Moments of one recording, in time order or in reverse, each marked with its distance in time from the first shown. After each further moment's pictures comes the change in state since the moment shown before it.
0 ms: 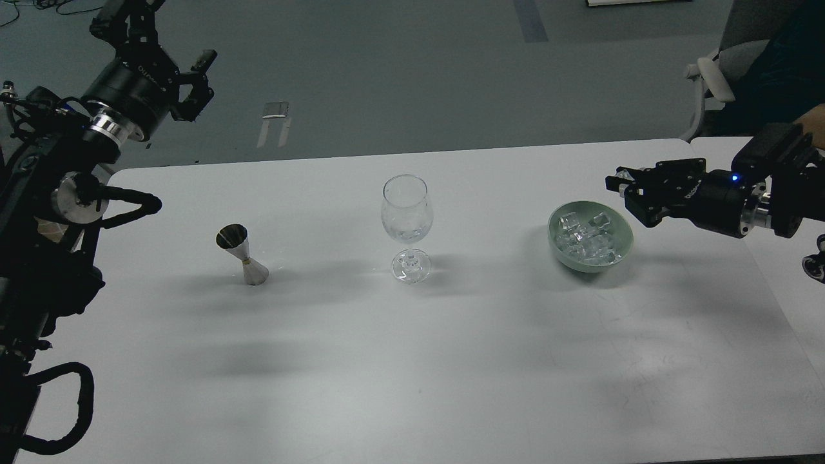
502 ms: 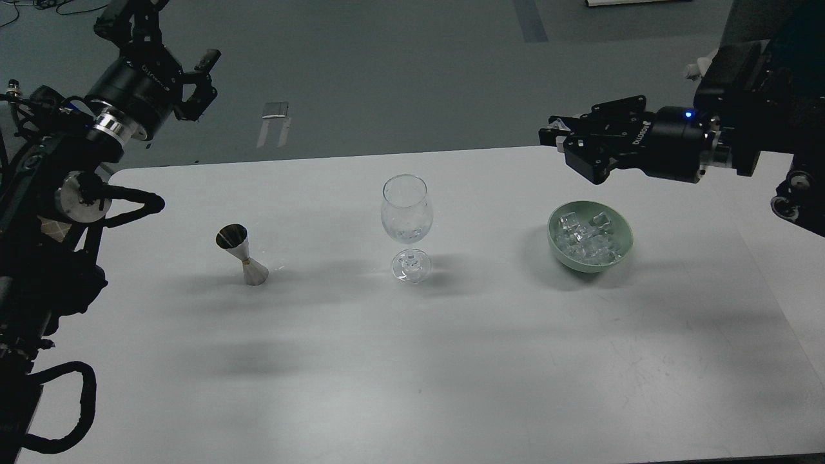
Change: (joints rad) left arm -0.007 -0.003 0.002 0.000 0.002 0.000 0.000; right arm 0.236 0.101 -0.013 0.118 0.003 0.140 0.000
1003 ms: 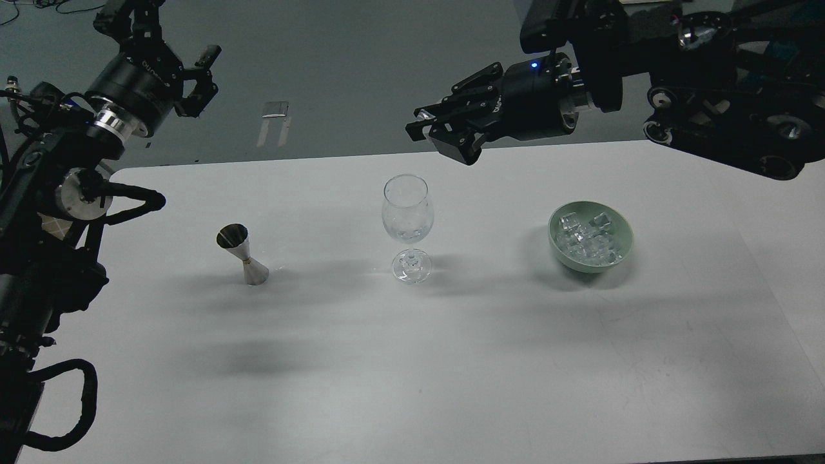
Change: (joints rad) left arm -0.004 -0.003 0.000 0.000 0.000 0.000 0.002; right arm 0.404 0.352 -0.260 -0.121 0.191 0.213 0.000
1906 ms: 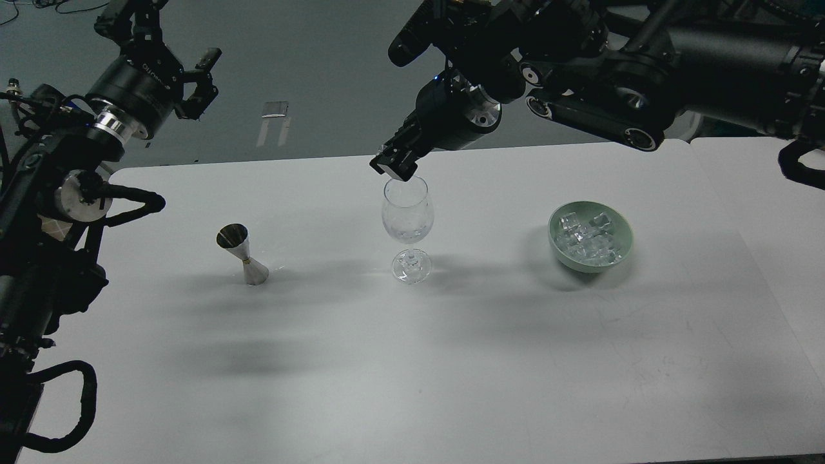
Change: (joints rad) left arm 0.005 0.002 0.000 0.000 -0.001 -0.002 -0.001; right arm 0.103 0.357 -0.123 -0.308 0.101 0.338 0.000
